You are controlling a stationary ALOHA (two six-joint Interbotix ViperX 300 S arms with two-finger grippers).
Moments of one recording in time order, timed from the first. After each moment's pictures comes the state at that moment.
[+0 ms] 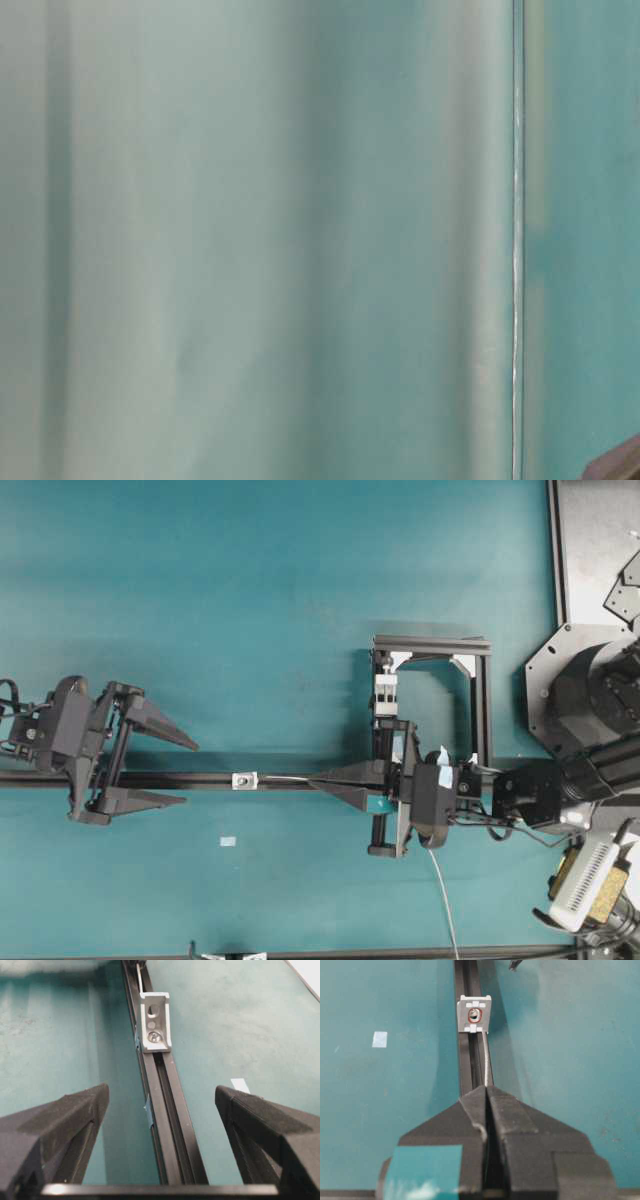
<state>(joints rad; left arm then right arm) -0.27 0.31 1.01 -0.06 -1.11 -0.08 0.64 0.25 0.99 0.86 -1.06 -0.15</state>
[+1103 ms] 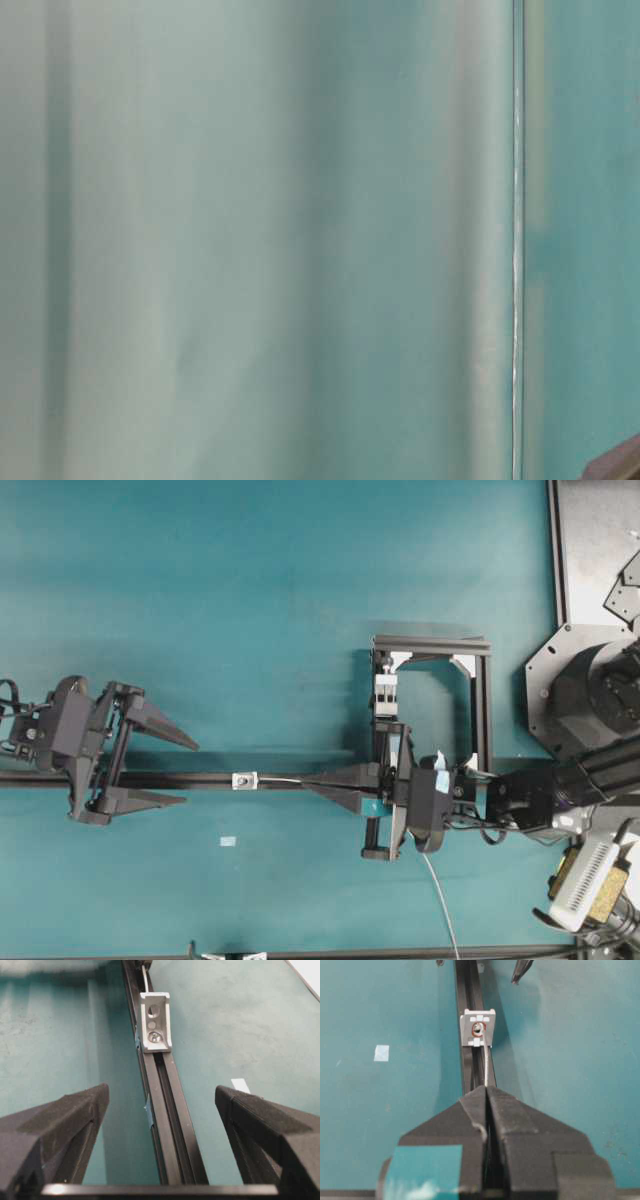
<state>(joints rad) -0.27 0.31 1.00 -0.06 -1.11 -0.08 0.64 0.28 0.97 0.86 -1.10 -0.16</state>
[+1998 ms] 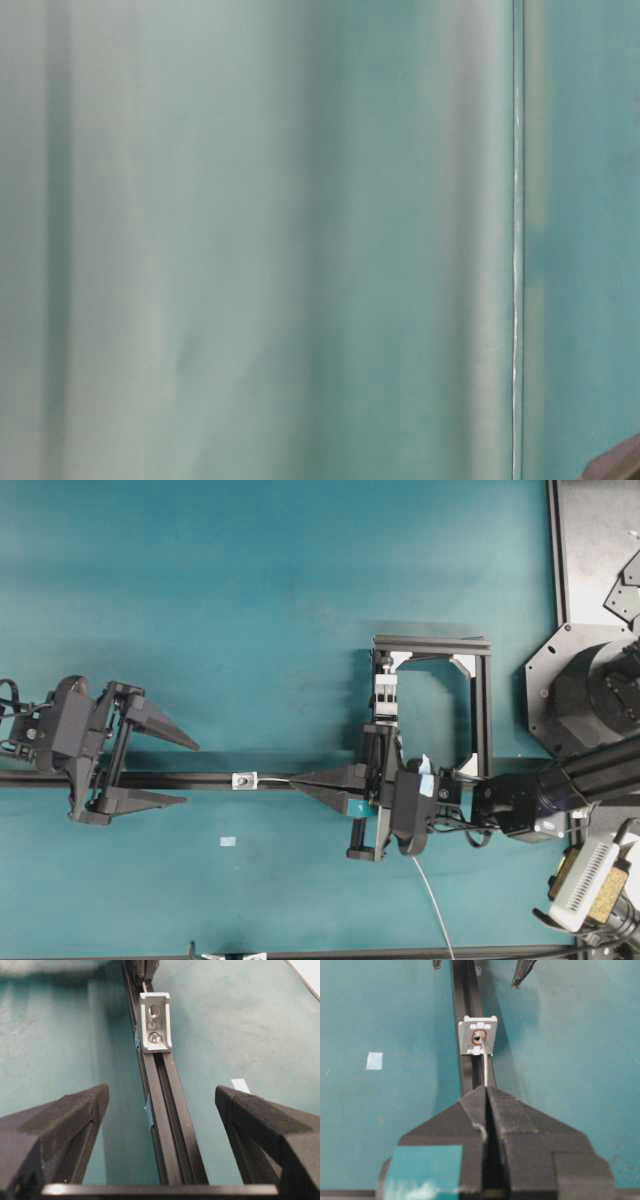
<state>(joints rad) -0.27 0.31 1.00 -0.06 -1.11 -0.08 0.61 0.33 0.91 0.86 -1.10 -0.19</state>
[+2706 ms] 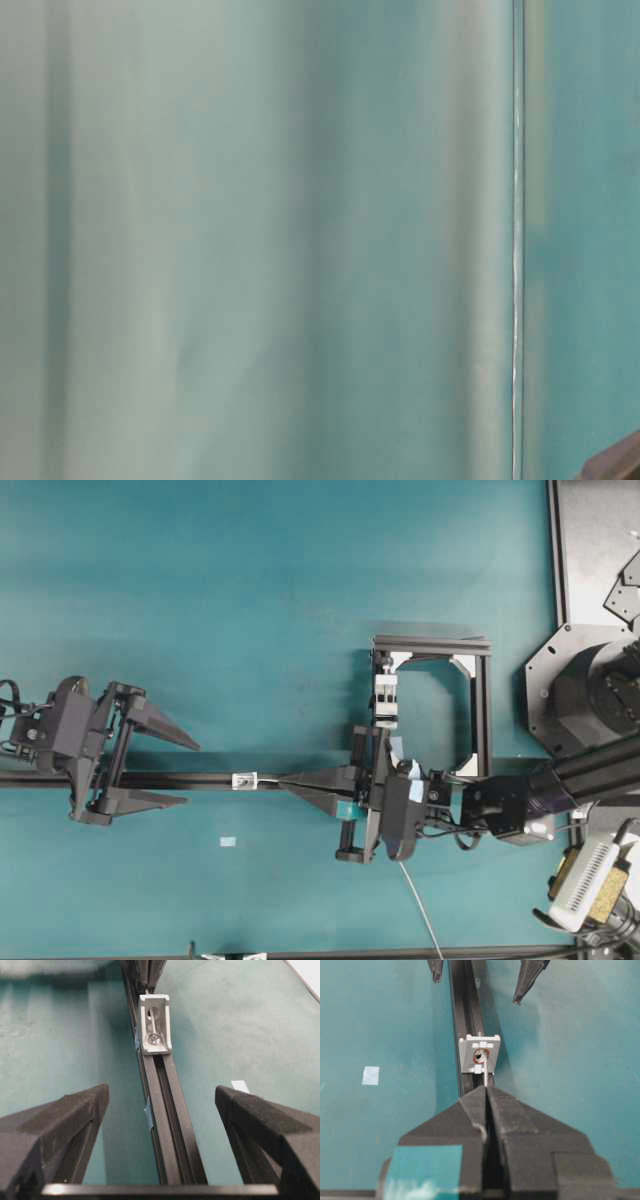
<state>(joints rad) -0.27 0.31 1.00 -0.06 -1.11 -0.08 0.59 0.35 0.87 0.85 -1.10 -0.22</state>
